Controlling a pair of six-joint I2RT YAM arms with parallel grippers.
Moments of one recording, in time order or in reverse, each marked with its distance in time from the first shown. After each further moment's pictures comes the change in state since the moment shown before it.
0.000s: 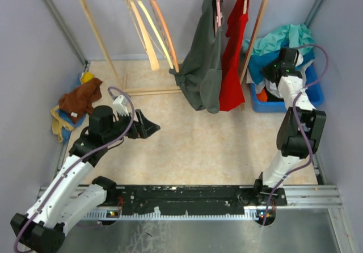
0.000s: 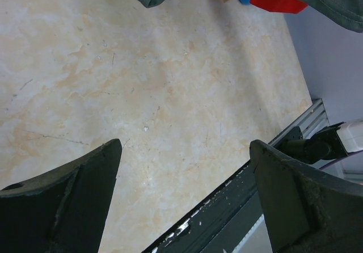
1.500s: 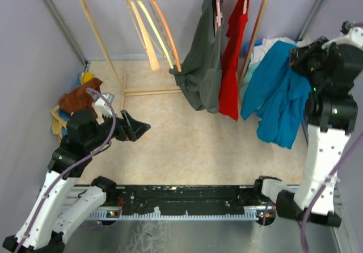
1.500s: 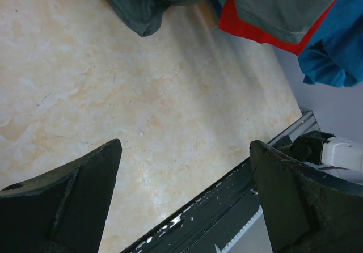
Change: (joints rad) left arm 0.000 -0.137 0.190 -0.229 -0.060 0.021; right arm -0.006 -0.710 0.282 -0.456 -0.069 -0.303
